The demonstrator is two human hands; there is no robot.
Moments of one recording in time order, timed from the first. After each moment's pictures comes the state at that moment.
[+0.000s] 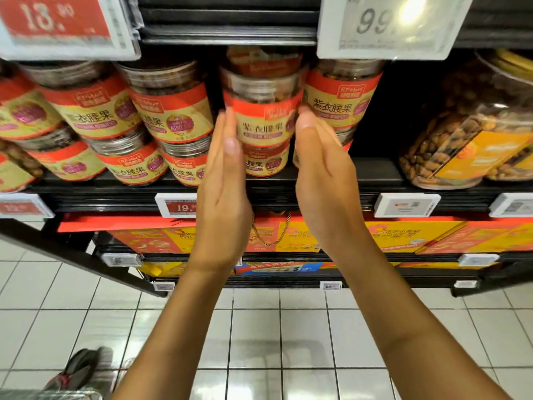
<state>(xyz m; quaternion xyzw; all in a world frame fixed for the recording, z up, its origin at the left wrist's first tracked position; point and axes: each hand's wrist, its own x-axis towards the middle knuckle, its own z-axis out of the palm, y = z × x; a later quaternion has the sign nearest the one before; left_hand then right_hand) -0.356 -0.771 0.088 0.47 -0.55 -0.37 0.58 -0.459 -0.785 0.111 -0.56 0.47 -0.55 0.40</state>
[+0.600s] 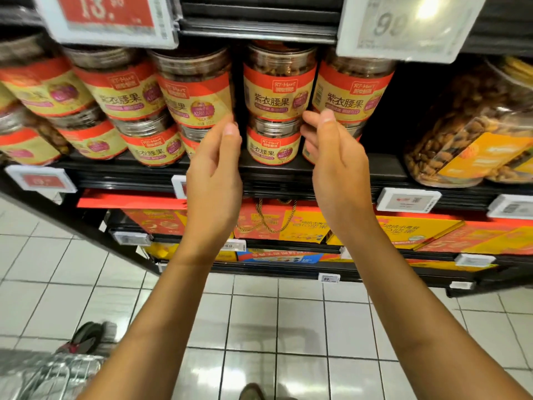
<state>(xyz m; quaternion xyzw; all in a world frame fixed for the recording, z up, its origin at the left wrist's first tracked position) -0.341 -0.763 0.100 0.54 -0.44 -0.37 0.61 -0.466 -0.788 0.102 -0.55 0.51 -0.54 0.39</state>
